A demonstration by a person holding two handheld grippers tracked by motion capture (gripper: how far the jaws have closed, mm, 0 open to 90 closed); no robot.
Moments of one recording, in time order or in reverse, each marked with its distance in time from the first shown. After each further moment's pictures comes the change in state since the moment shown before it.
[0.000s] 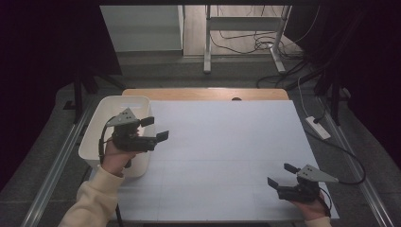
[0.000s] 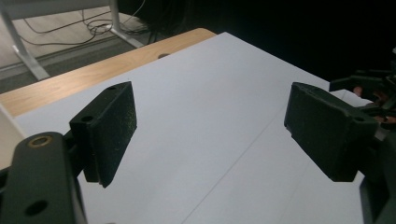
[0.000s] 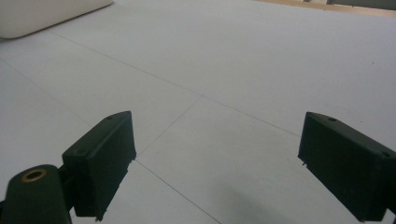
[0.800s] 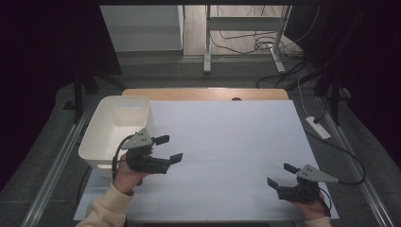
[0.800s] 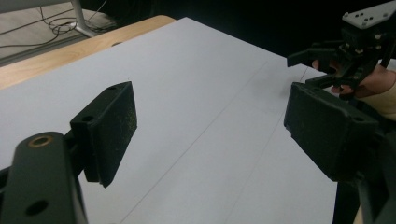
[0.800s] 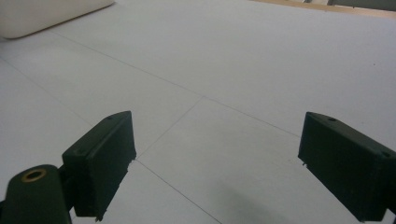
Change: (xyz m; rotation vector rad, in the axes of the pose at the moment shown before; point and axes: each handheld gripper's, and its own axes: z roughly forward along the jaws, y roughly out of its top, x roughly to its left) left arm -0.045 -0.029 0.016 0.025 -0.087 0.063; right arm 0.001 0.000 0.000 -0.002 0.003 -0.003
